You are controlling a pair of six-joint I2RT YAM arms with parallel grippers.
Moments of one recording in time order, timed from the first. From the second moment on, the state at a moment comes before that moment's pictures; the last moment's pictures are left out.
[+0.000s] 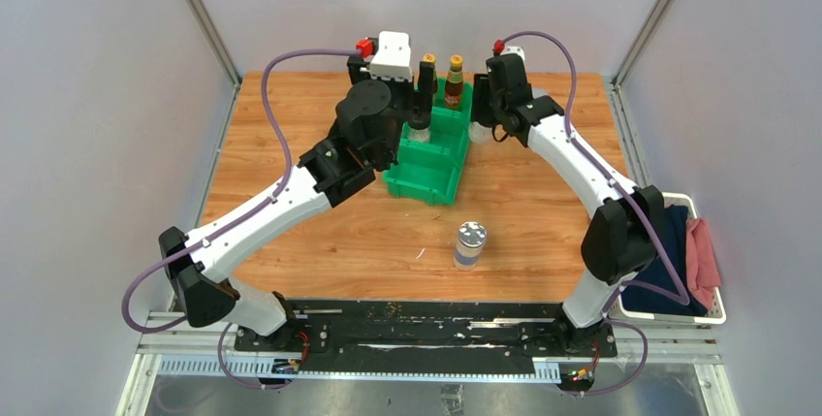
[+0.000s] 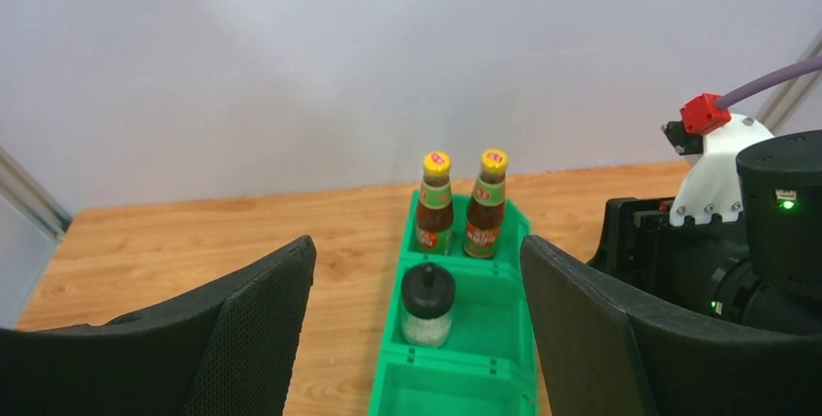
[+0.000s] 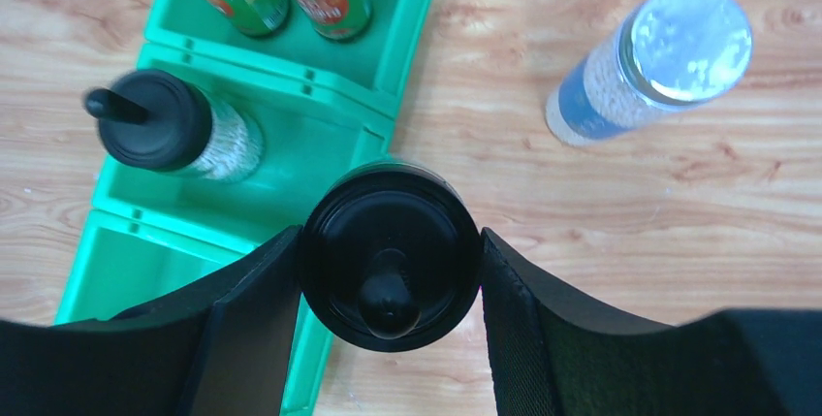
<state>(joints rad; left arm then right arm) -0.91 1.42 1.48 0.03 -0.78 0.04 0.41 1.68 1.53 -0.48 0.30 0.27</state>
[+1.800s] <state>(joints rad) -0.88 1.51 1.63 0.11 -0.72 0.20 0.48 2.09 1.90 -0.56 0.09 0.05</state>
